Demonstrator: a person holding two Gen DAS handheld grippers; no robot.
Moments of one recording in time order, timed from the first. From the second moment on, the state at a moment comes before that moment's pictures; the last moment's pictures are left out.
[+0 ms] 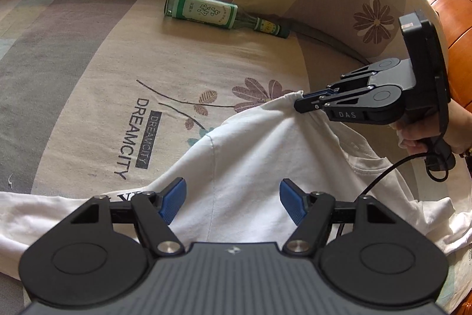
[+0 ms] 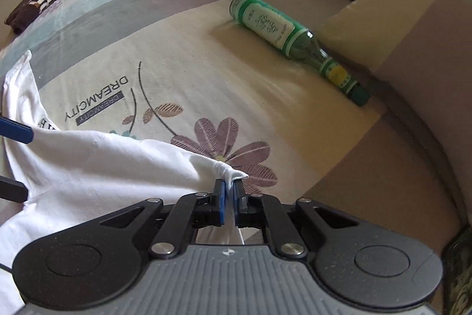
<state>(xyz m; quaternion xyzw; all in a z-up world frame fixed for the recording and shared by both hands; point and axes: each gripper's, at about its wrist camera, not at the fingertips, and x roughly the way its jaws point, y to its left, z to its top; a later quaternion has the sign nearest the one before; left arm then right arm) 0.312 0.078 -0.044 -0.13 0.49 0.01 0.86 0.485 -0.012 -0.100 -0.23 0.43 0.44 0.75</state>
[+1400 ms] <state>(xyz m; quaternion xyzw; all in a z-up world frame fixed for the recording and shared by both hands) 0.399 -0.068 -0.099 -0.02 0.55 -0.24 0.80 0.398 -0.198 -0.078 -0.01 0.55 0.33 0.77</state>
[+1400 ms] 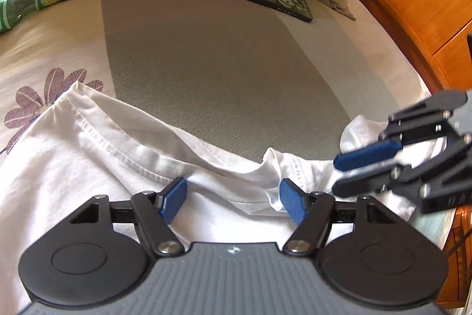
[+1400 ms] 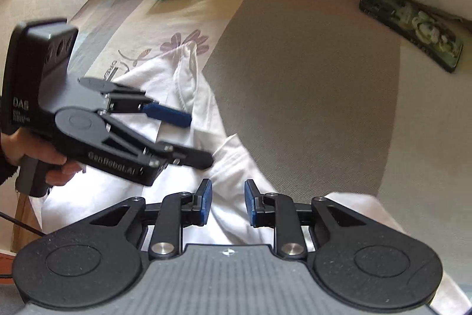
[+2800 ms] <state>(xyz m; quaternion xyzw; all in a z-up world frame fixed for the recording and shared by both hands) 0.444 0.013 -0.070 0.13 0.51 -0.22 0.82 0.478 -0.201 -0.092 -0.14 0.52 0.34 0.78</state>
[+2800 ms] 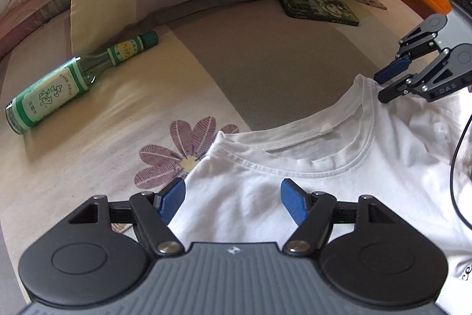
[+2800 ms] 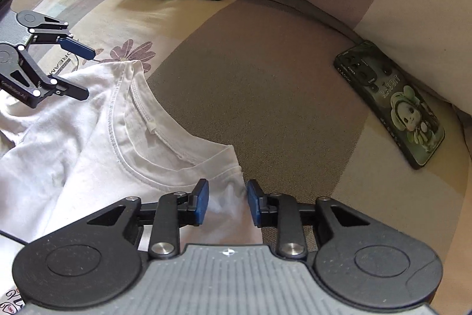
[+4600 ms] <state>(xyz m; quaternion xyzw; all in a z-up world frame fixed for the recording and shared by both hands) 0.534 0.052 -0.094 0.04 0.63 -0.36 0.69 0.505 -0.245 -0.103 0.00 0.55 0.38 0.74</state>
